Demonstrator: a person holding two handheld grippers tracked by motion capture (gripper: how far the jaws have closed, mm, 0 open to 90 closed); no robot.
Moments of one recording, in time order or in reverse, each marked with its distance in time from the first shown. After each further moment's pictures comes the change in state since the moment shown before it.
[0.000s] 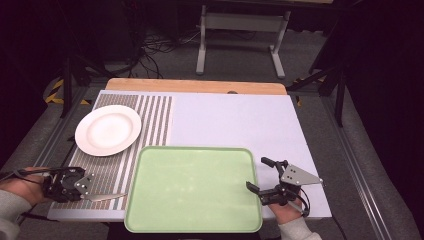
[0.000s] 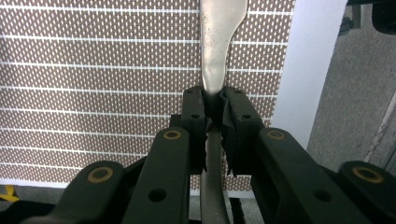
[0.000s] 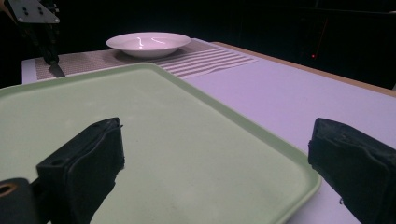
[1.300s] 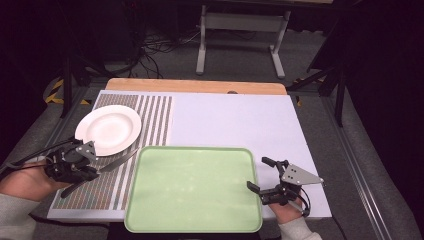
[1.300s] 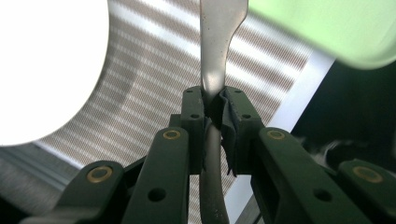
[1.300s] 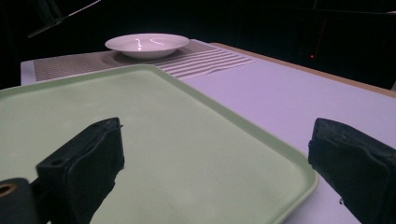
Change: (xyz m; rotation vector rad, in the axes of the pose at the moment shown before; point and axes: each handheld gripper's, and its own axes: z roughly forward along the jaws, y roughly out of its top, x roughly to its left) left arm 0.004 0.031 -0.087 -0.313 0.065 -0.441; right arm -0.001 0.000 -0.001 -0.004 -0.004 0.004
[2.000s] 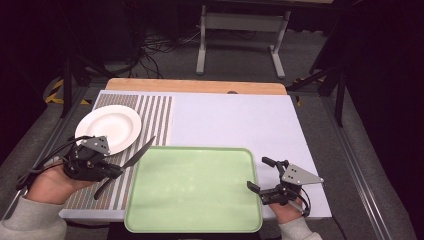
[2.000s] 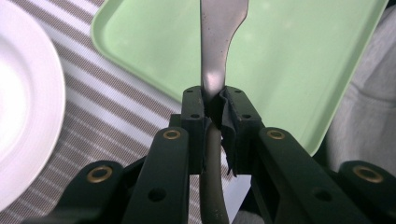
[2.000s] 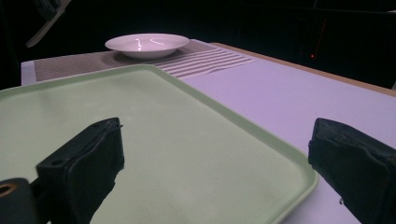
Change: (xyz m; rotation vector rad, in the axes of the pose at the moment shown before) left arm -0.016 0.028 0.004 -0.260 -0.140 -0.089; right arm -0.001 -0.001 0.000 -0.001 0.004 0.004
